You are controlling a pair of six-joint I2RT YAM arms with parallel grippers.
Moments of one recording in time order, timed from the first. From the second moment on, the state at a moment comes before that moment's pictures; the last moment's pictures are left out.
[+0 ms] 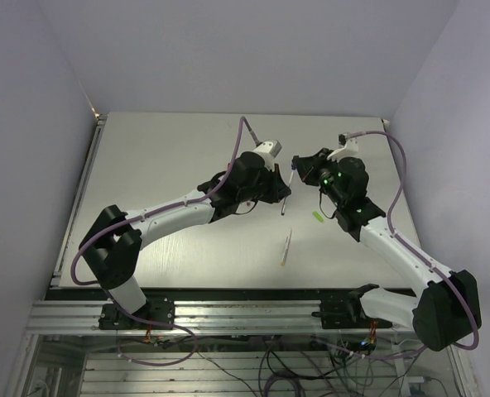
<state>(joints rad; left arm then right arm) -0.88 1.65 1.22 0.06 0.07 -0.58 0.40 1.15 0.76 0.24 0.02 0.57</state>
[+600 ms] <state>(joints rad) -0.87 1.65 1.21 0.08 0.06 -0.61 0.40 1.13 0.74 0.21 -0.07 0.57</state>
